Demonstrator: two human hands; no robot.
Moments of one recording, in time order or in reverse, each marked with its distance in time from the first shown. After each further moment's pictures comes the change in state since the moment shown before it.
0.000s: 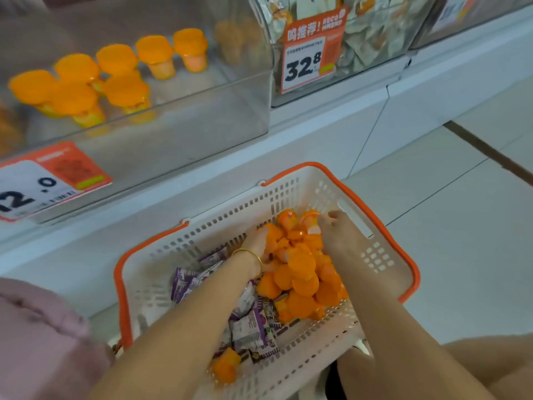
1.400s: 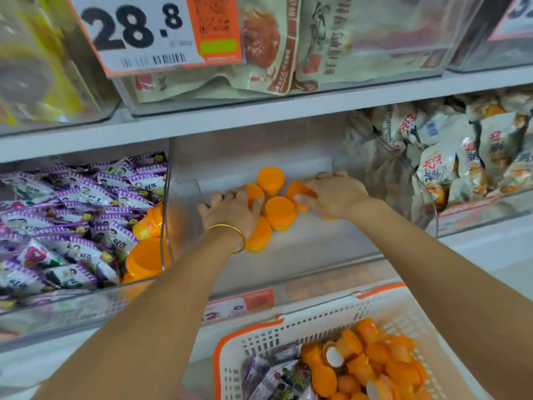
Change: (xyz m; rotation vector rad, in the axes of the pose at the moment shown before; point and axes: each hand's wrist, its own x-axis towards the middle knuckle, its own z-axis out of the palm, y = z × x) left_hand -0.096 0.249 -0.213 1.232 0.820 0.527; right_hand -0.003 -0.352 0.080 -1.164 -0.254 -0.942
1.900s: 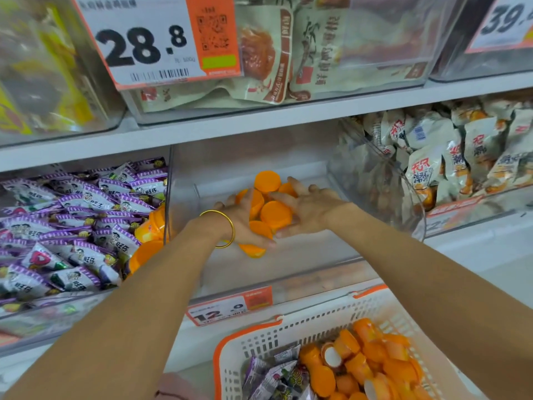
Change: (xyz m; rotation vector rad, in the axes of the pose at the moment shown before) left_hand -0.004 -0.006 -0.028 -0.011 -0.428 0.222; right_hand 0.002 -0.024 0.008 -0.135 -0.113 -0.166
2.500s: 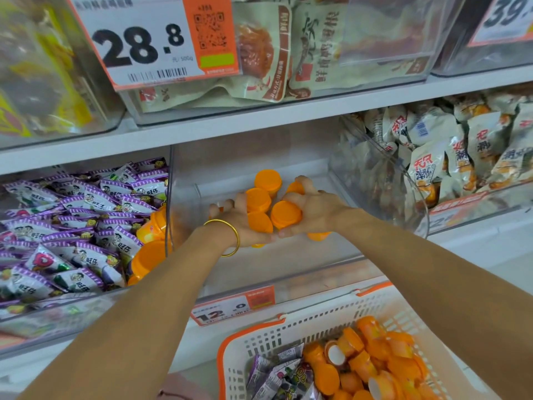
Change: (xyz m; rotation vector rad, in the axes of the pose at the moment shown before) left_hand 0.000 0.000 0.013 0.006 0.133 -0.085; right_hand -0.001 0.007 0.015 0.275 0.081 0.020
